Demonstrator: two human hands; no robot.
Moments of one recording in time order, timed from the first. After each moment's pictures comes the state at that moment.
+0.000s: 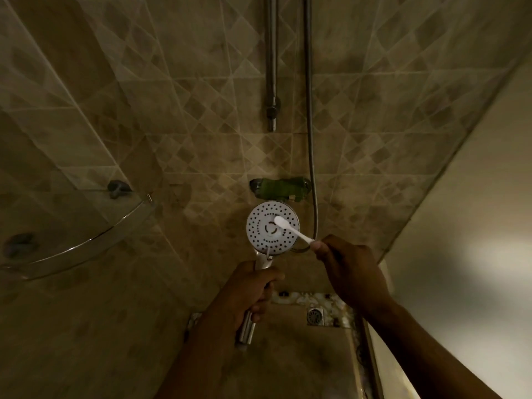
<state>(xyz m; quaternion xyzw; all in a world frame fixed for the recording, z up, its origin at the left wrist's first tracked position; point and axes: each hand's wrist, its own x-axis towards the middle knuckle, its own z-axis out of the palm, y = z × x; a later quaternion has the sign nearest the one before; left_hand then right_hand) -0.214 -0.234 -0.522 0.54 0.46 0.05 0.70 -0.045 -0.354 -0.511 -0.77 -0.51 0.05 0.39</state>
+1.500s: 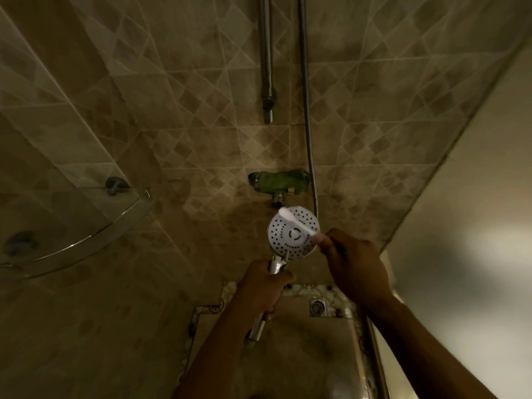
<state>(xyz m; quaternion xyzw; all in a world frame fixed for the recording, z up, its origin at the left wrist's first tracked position) -0.198 -0.255 -0.535 0.62 0.47 0.06 0.63 -0.049 -0.360 -0.515 -0.79 -0.47 0.04 0.38</state>
